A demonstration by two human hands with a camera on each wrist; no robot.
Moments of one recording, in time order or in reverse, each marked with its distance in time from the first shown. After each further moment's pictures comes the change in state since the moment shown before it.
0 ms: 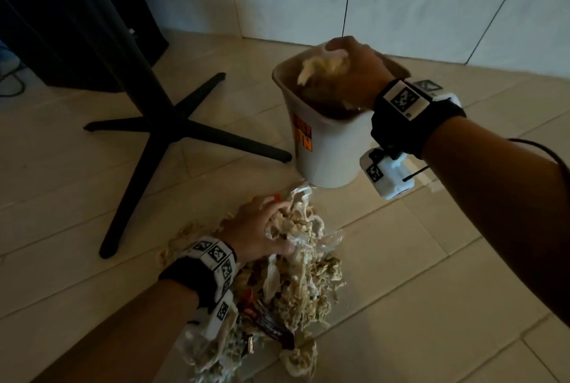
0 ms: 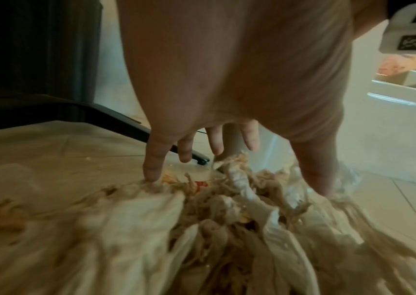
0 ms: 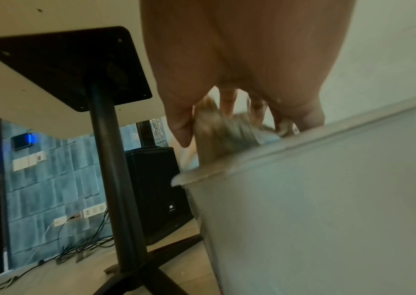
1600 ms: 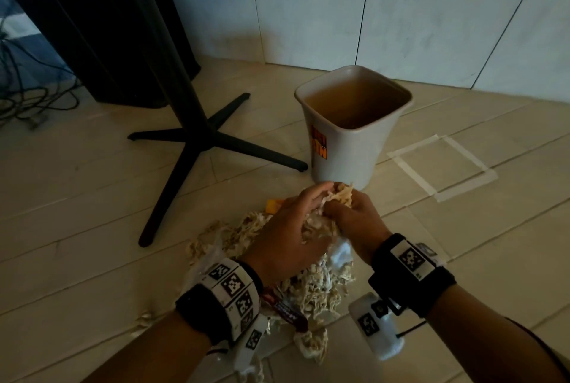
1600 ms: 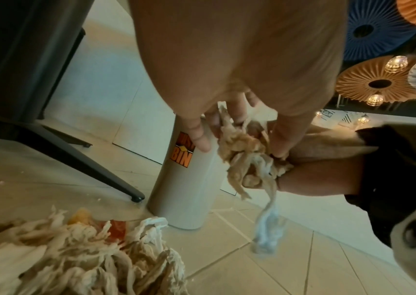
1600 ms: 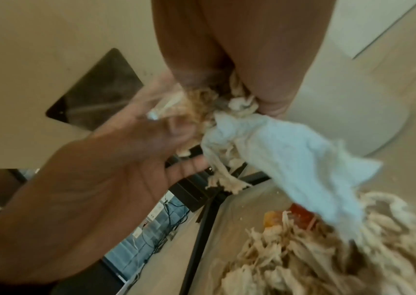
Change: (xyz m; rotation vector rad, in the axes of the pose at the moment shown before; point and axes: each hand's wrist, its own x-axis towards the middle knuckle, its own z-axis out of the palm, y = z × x) left_hand -0.093 0.086 -0.008 -0.395 0.313 0.381; right_hand -0.196 0.014 0.081 0.697 -0.084 0.281
